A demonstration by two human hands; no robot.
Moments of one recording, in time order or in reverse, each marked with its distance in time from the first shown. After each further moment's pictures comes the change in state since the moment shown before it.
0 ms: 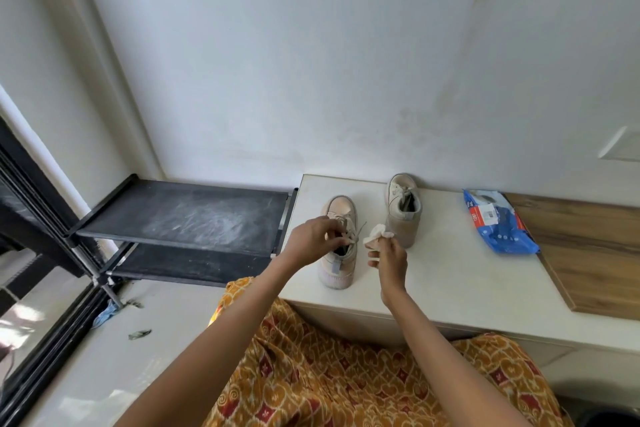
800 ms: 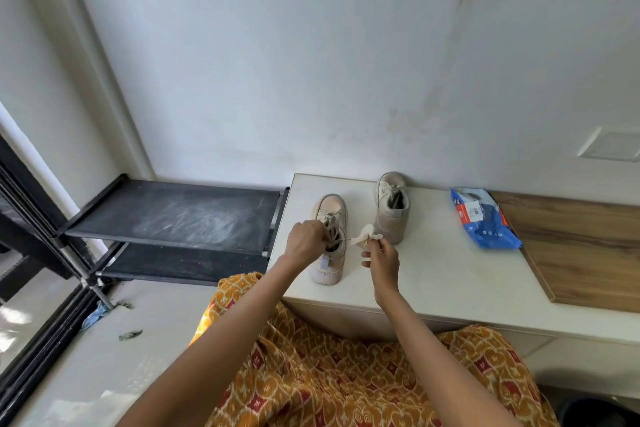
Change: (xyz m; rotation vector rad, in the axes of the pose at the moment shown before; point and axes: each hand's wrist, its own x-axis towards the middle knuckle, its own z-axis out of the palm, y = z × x) left_hand 0.006 0.014 0.015 0.160 -0.005 -0.140; right_hand -0.011 -0.002 -0.013 -0.039 -0.032 -0.026
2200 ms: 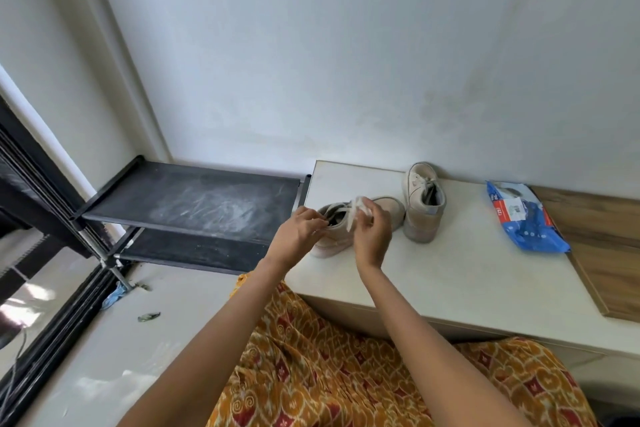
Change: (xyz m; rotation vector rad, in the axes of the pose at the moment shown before) left_hand -0.003 -0.093 0.016 -0.090 0.326 0.277; right_hand 0.028 0.001 0.093 -0.218 0.163 -0.363
